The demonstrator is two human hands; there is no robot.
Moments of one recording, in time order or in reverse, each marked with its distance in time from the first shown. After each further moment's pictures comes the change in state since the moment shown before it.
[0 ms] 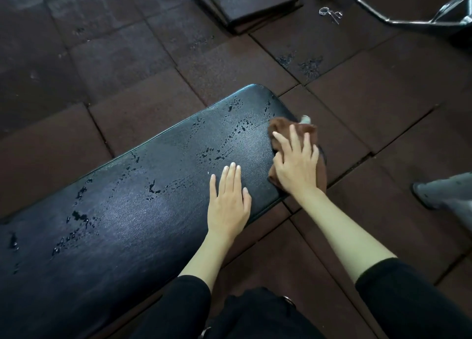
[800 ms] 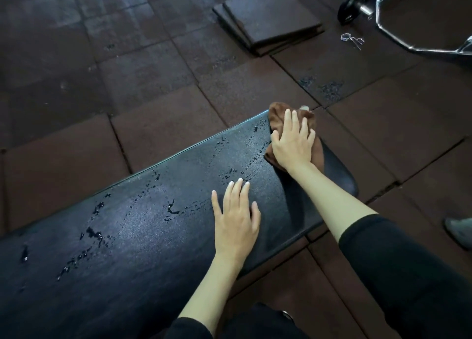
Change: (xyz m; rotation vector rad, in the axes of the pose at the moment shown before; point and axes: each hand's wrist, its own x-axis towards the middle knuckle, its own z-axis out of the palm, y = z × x) left_hand 0.016 -0.025 -0.005 -0.001 0.186 -0.080; right_hand 0.112 -0.069 0.018 0.022 -0.046 0.042
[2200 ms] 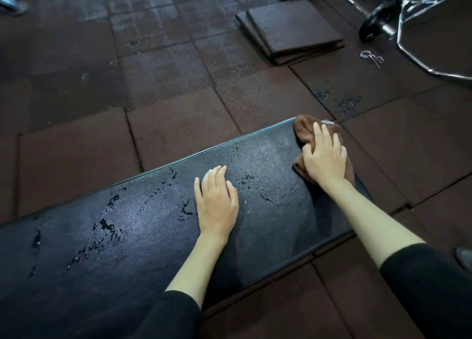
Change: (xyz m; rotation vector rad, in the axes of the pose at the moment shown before) left_hand 0.045 -0.056 -0.004 -0.161 0.095 -0.273; right_hand 0.002 0.027 -0.009 0.010 -0.002 -0.008
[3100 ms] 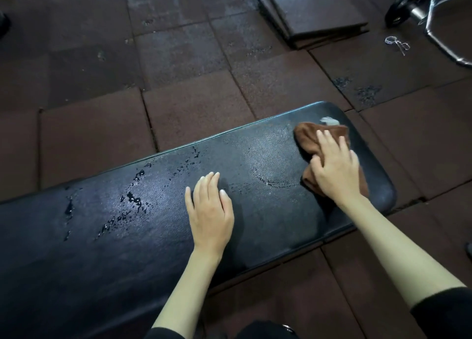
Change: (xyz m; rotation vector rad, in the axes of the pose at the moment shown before) left_hand -0.056 -0.043 -0.046 -0.031 0.019 -0.103; right_hand -0.066 -0.011 0.005 -0.013 -0.024 -0.164
